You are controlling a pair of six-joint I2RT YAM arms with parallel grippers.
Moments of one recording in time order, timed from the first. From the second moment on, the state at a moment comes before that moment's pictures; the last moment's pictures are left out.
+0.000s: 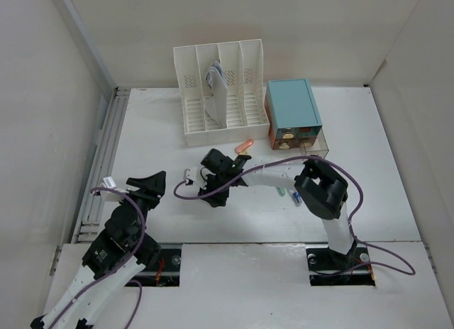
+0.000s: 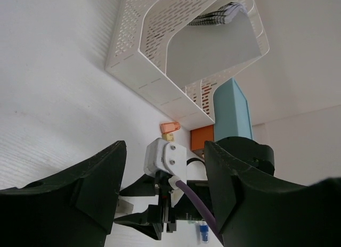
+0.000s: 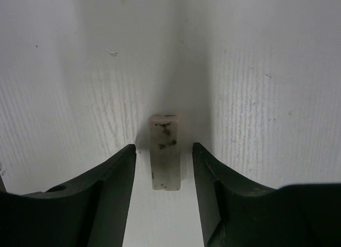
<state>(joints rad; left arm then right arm) -0.70 0.01 0.43 -0.57 -0.68 -1.09 1.00 2.04 1.44 -0.48 -0.33 -0.40</state>
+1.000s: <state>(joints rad) -0.70 0.01 0.44 -0.52 -0.63 -1.05 0.55 1.51 1.39 -0.51 0.03 -0.48</state>
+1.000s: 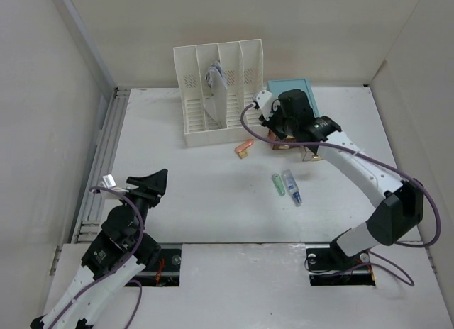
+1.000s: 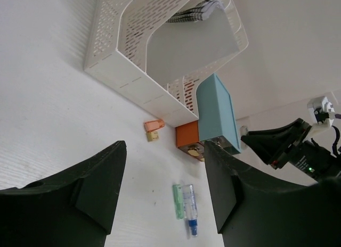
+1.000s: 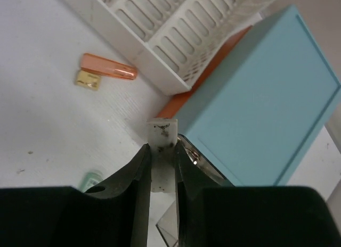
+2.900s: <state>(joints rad) -0.70 0.05 0.37 -0.36 -0.53 -1.01 0.72 1.92 1.42 -0.55 -0.19 -0.51</state>
